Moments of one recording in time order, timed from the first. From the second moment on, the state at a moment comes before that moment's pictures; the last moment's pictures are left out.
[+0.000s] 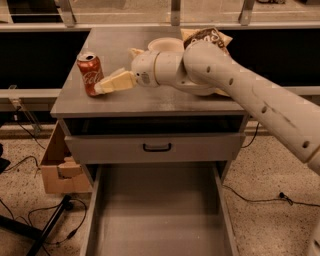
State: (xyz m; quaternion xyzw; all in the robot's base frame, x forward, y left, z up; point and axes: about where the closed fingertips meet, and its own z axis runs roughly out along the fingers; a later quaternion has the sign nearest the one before) arm 0.685 0.108 0.917 -0.45 0.63 0.32 0.55
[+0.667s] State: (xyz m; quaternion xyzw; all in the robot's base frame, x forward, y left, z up) arm 0.717 0.159 0.911 -0.42 0.61 0.34 0.58
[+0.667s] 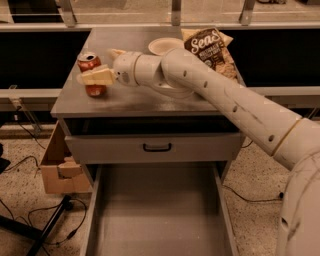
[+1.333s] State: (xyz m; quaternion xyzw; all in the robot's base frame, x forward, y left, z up) arm 0.713 0.193 0.925 -0.42 0.59 0.35 0.59
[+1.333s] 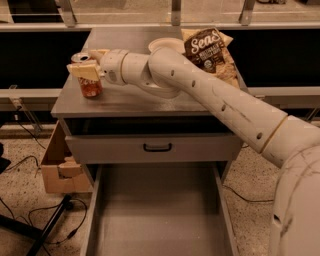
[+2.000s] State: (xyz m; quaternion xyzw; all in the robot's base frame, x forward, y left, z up) arm 0.691 0.195 0.931 -0.44 0.60 0.32 0.58
